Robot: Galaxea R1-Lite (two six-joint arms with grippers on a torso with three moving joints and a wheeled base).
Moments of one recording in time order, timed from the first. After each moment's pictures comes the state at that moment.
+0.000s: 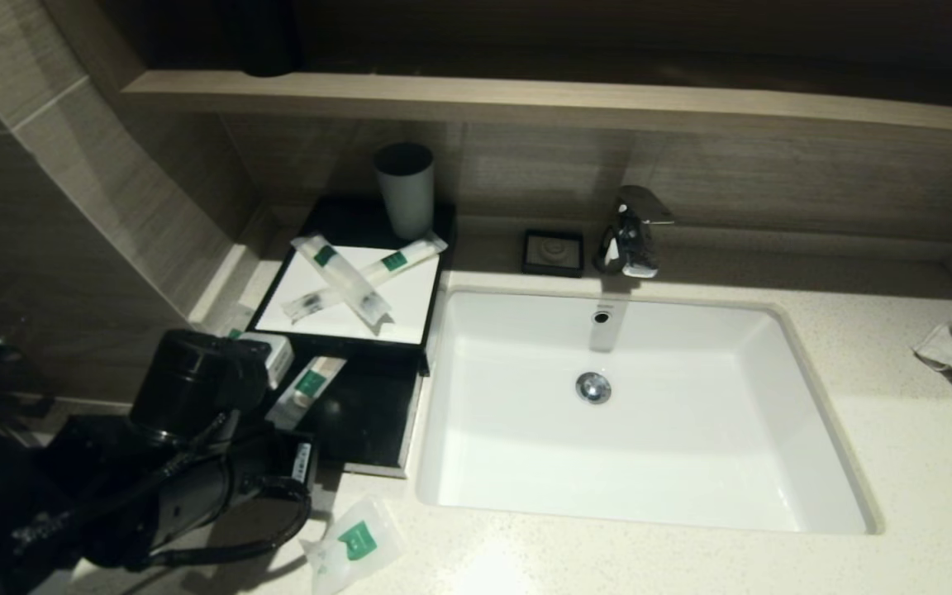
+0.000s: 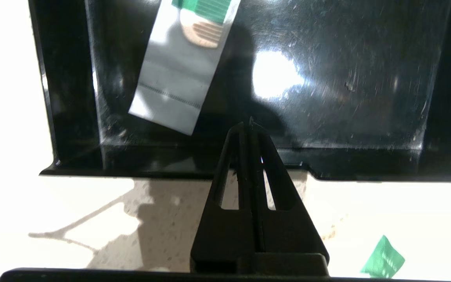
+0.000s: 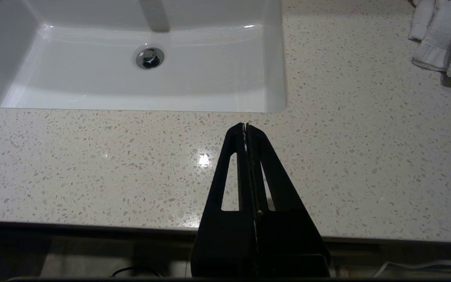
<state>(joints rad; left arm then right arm) -0.52 1.54 -0.64 -0.22 0.32 -0.19 0.00 0.00 0.00 0.00 -0.01 0.04</state>
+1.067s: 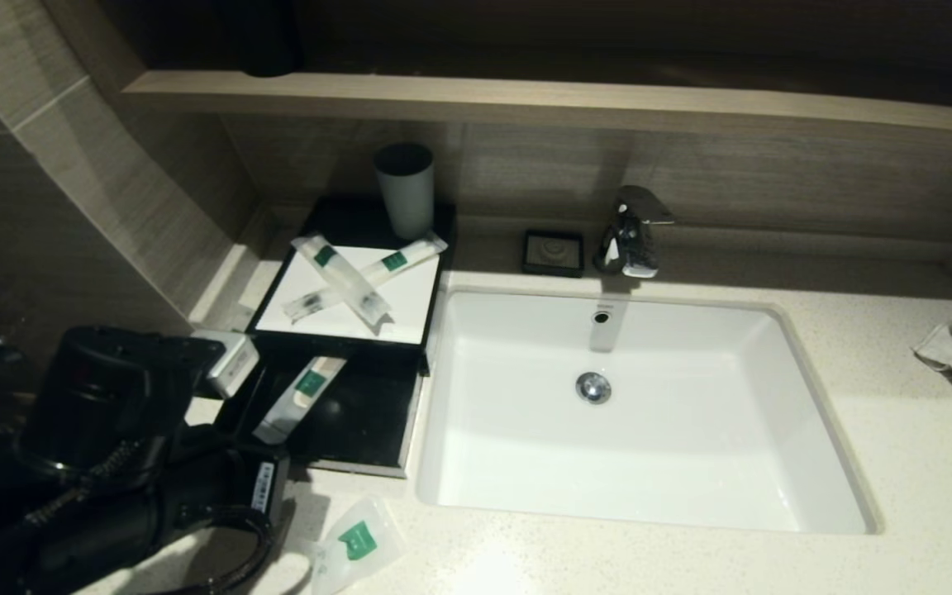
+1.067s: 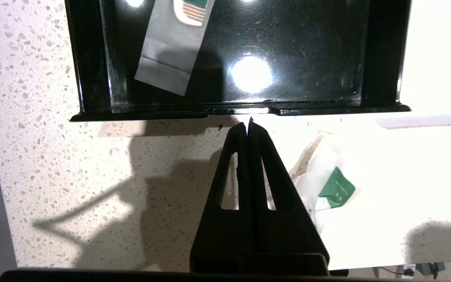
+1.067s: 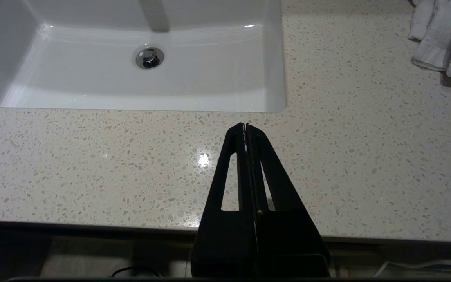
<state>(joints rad) -0.59 1.35 -0.65 -0.05 0.32 -0.23 0.00 0.00 0.00 0.00 -0.01 0.04</state>
